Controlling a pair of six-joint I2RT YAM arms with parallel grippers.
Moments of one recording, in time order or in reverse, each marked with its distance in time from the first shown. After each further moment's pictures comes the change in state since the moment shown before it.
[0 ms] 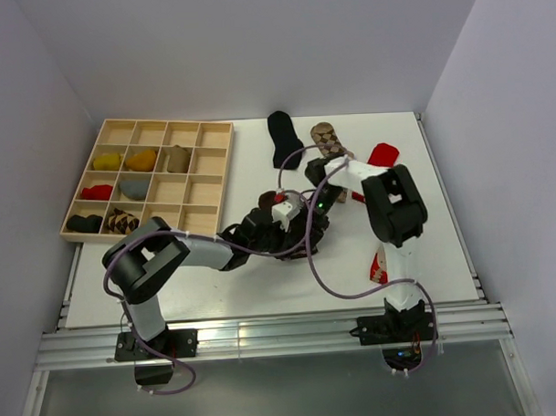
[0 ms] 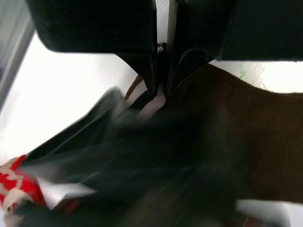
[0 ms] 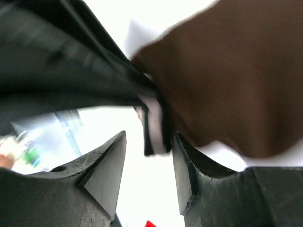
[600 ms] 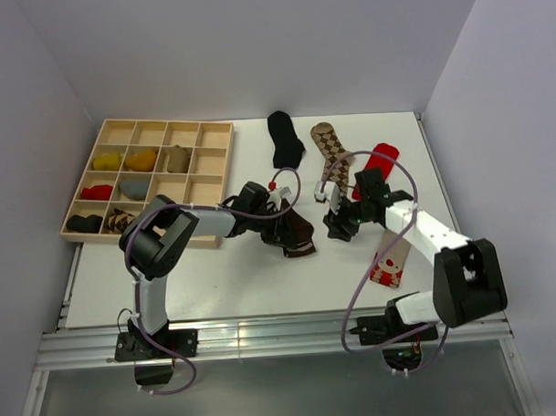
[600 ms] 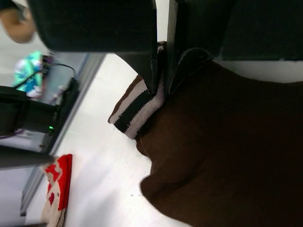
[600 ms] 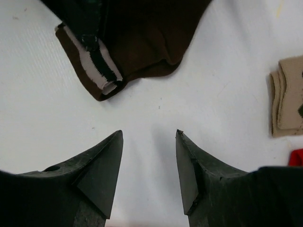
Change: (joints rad) left arm 0.194 0.177 0.257 -0.329 0.443 -0.249; right arm -0.194 -0.718 -0.592 0.655 0.130 0.018
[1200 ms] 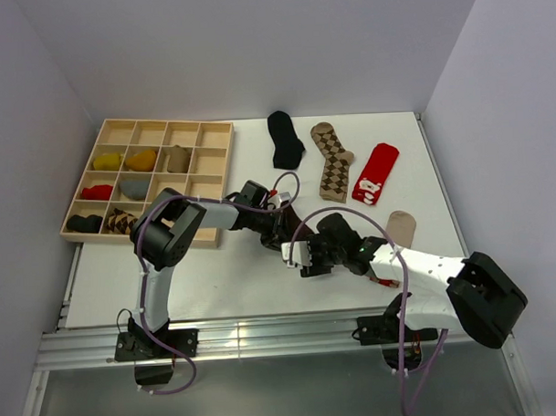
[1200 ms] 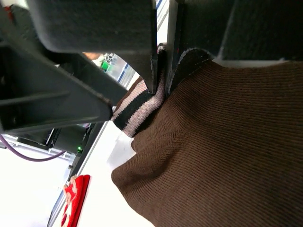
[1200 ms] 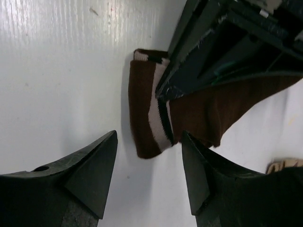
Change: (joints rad) left arm 0.050 0.123 0.112 -0.166 0.242 -0.088; right arm 0.493 -0.212 -0.386 0.415 0.311 -0.143
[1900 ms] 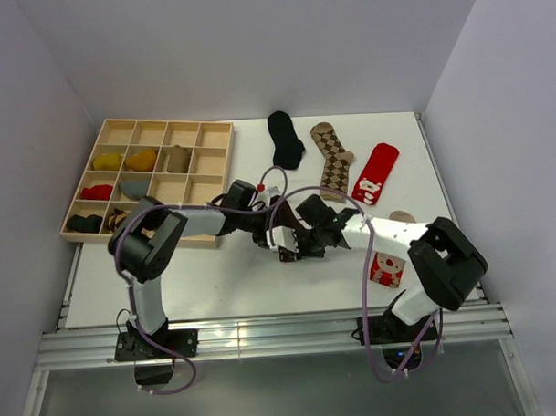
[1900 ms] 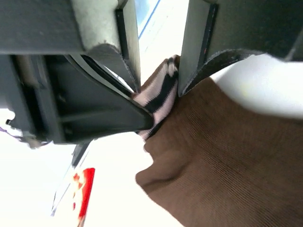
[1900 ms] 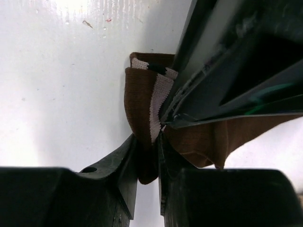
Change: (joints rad) left arm 0.026 -0.130 -0.110 0.052 -0.064 -0.032; right arm 0.014 0.295 0.280 -0.224 -0.020 0.006
